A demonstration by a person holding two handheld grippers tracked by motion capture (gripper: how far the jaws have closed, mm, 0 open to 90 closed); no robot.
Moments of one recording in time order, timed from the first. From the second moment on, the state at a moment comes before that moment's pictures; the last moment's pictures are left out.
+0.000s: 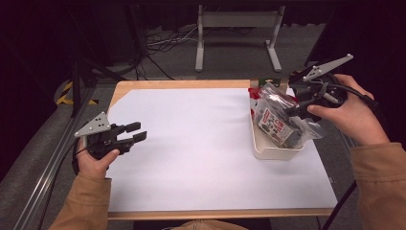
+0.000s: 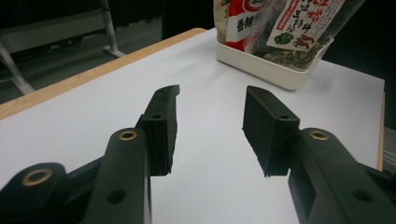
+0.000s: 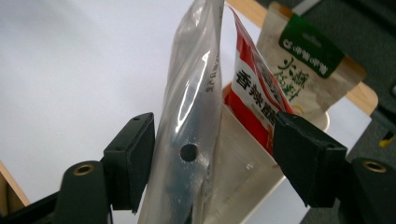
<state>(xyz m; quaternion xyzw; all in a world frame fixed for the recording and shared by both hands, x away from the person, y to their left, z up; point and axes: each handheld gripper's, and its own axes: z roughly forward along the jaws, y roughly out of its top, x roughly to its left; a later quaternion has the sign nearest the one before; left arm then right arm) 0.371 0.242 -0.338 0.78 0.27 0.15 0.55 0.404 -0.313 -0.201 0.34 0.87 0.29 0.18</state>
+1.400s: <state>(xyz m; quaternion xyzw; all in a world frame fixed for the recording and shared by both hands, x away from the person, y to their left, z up) 0.345 0.257 -0.343 0.77 0.28 0.14 0.55 0.296 -0.293 -0.250 0.27 0.76 0.52 0.29</state>
